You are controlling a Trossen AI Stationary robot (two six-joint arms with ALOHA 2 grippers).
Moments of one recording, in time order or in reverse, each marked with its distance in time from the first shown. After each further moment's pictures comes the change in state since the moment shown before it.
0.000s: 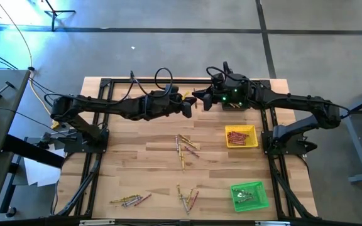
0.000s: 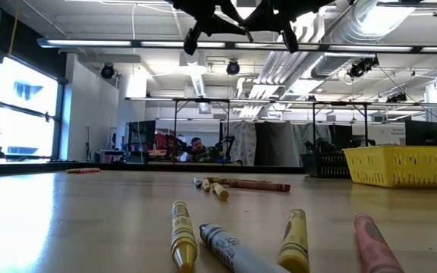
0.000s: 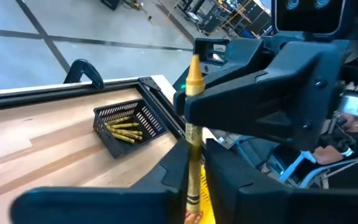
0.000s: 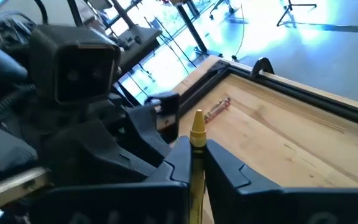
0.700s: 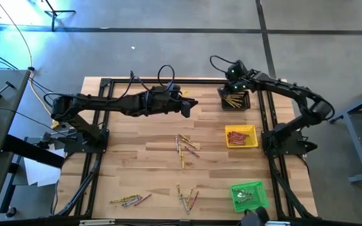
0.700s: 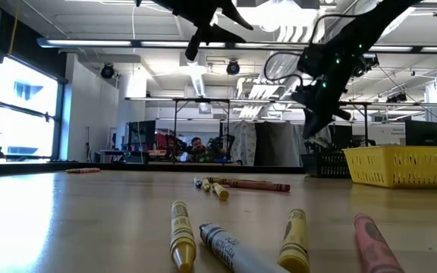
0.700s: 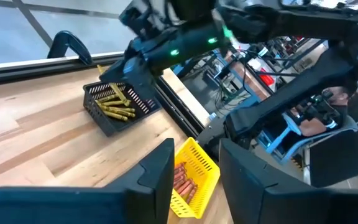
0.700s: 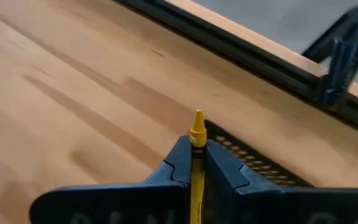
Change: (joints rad) left arm 0.055 0.000 0.001 -0.055 0.174 -0.007; right arm -0.555 0.170 -0.151 -0.393 -0.037 -0.381
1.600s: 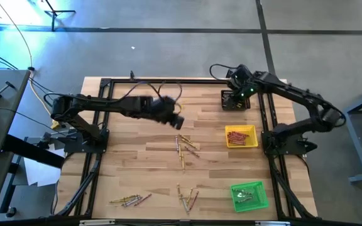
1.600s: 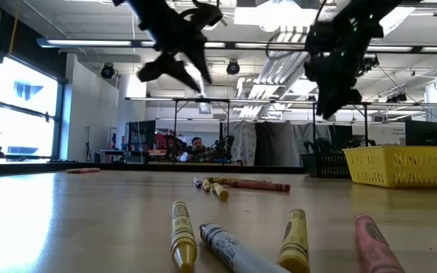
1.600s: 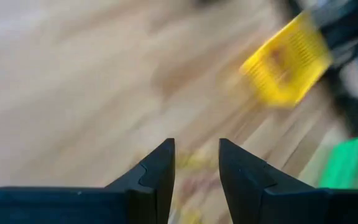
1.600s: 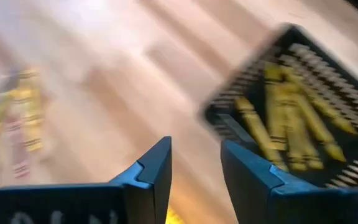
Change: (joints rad) left arm -0.035 -0.001 0.000 -0.572 0.095 -0.135; right arm 0.102 -0.151 0.059 -0.381 -0.185 -0.074
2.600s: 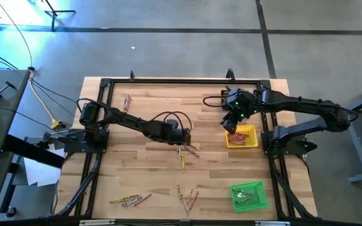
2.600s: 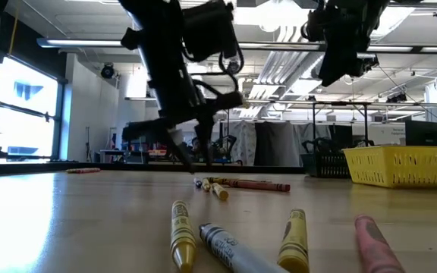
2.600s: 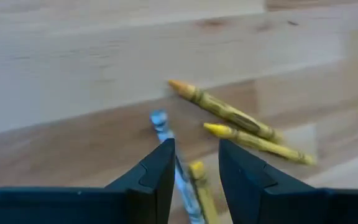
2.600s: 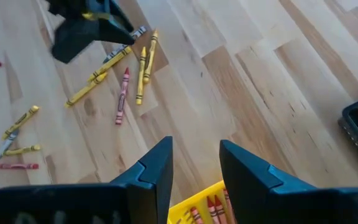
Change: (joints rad) left arm -0.162 0.368 0.002 0.026 -0.148 -0.521; right arm 0.473 -0.160 0.000 0.008 0.087 0.186
